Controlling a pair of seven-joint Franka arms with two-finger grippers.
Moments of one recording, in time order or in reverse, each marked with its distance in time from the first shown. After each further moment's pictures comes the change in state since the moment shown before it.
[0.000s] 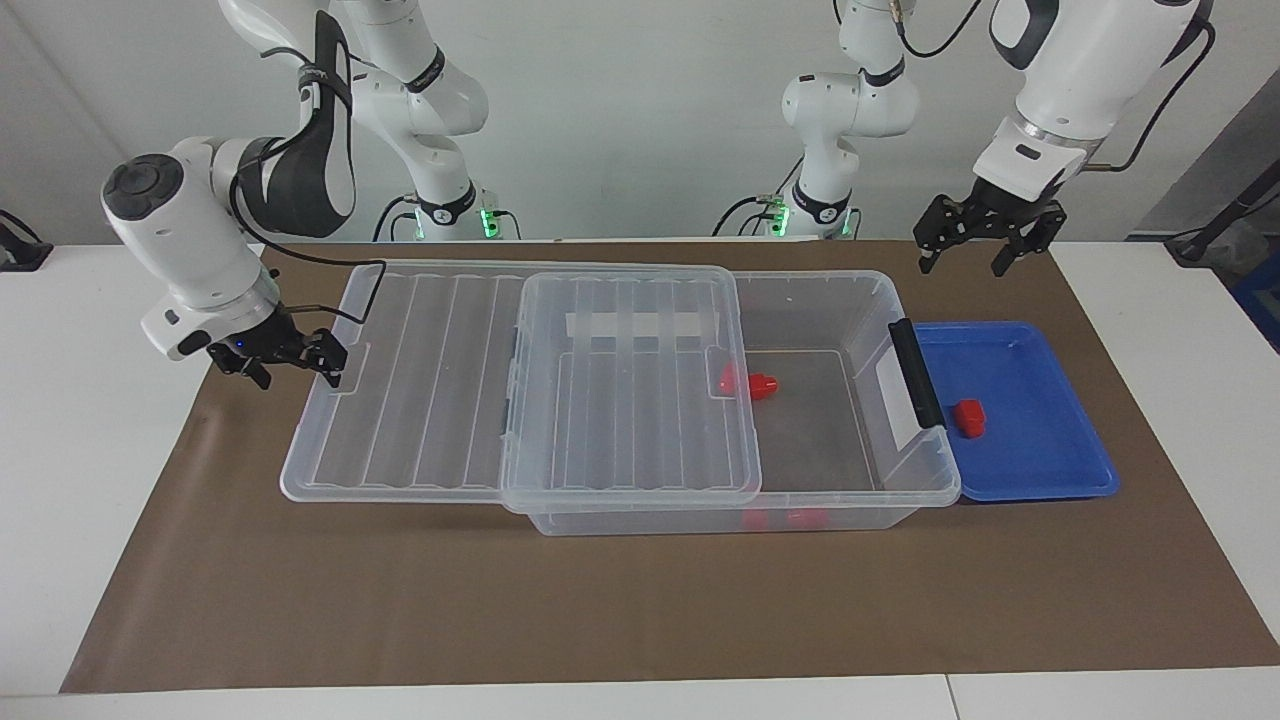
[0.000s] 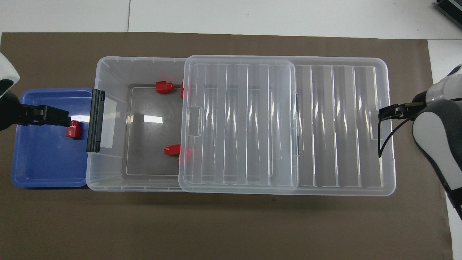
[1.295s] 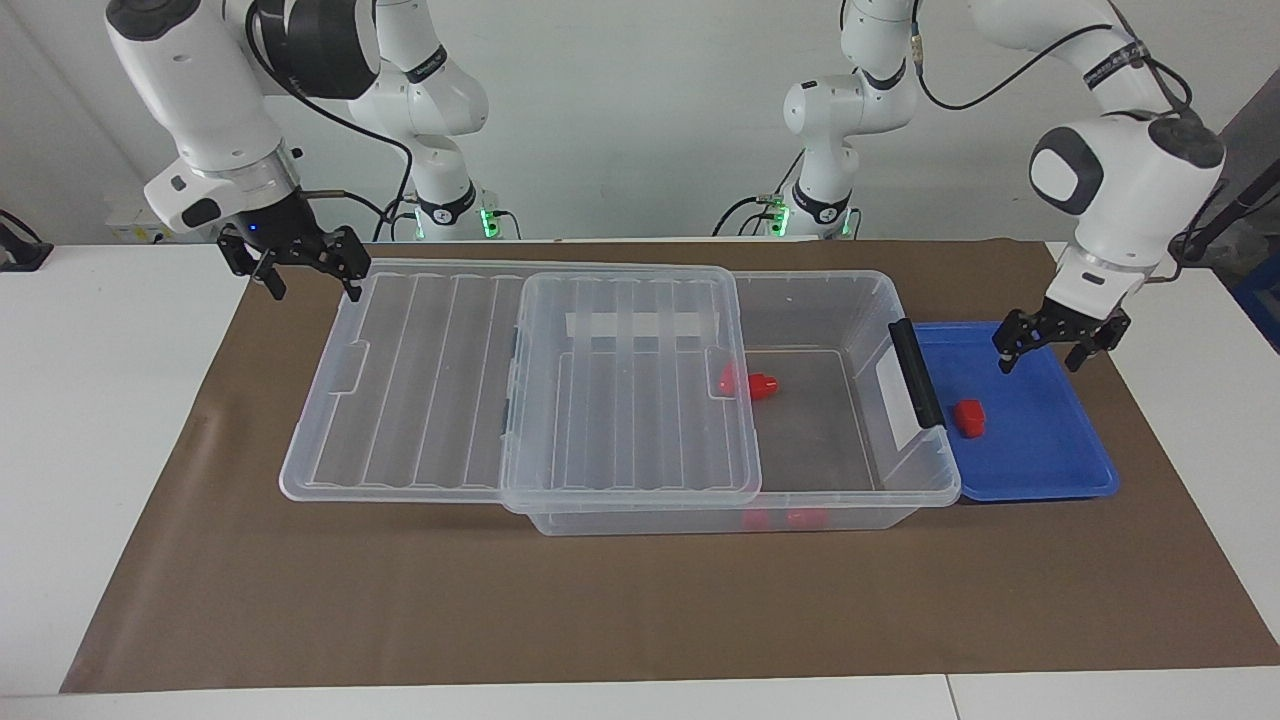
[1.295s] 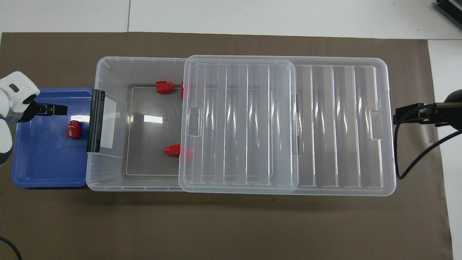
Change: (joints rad) left arm 0.206 0.229 0.009 -0.352 0.037 0.749 0.223; right arm 0.004 -0.169 0.118 0.204 -0.002 -0.339 0.201
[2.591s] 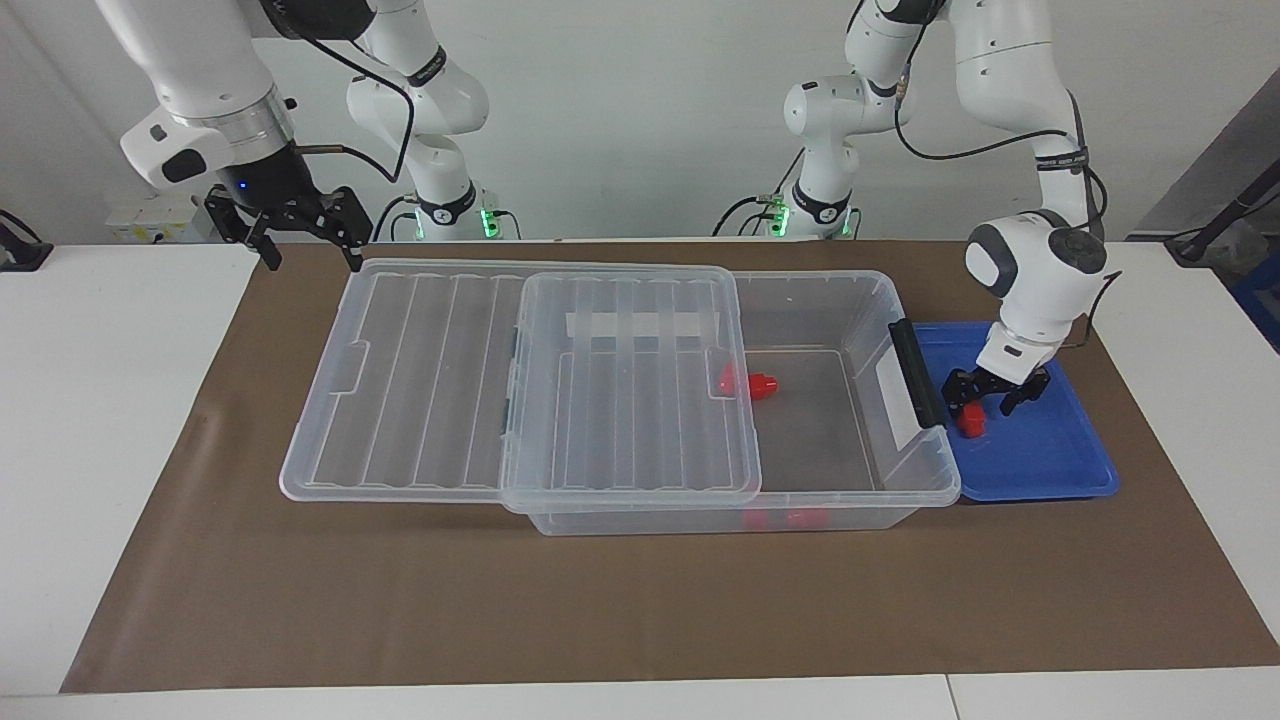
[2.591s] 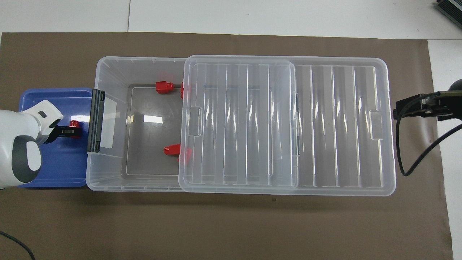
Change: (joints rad) left arm 0.028 0.032 -0.009 -0.198 0.000 0.166 -0.013; right arm 0.101 0.067 -0.075 0.152 0.000 -0.117 0.007
